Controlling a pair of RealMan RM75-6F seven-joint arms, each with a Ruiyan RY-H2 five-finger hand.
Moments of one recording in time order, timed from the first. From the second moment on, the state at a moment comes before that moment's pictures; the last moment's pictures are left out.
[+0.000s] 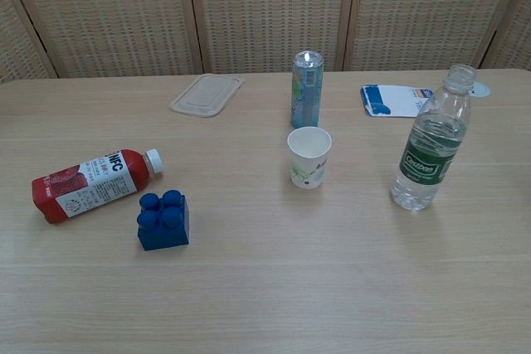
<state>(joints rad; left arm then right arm) -0.06 -0.96 -0.06 -1.77 1.52 1.56 0.00 0.11 -1.21 0.10 -1.55 -1.50 1.57 -0.07</state>
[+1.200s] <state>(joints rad) -0.11 -1.01 -0.08 -1.75 1.45 1.46 0.07 0.43 -1.56 0.19 -1.03 -1.30 0.89 0.68</state>
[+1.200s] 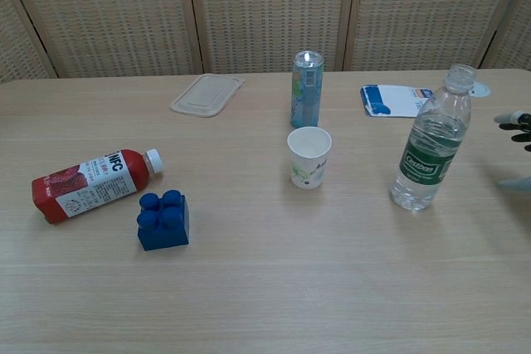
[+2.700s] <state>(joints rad) -0.13 -1.00 -0.09 -1.74 1.38 1.43 0.07 0.56 -1.78 0.23 -0.95 -1.31 0.85 0.87</state>
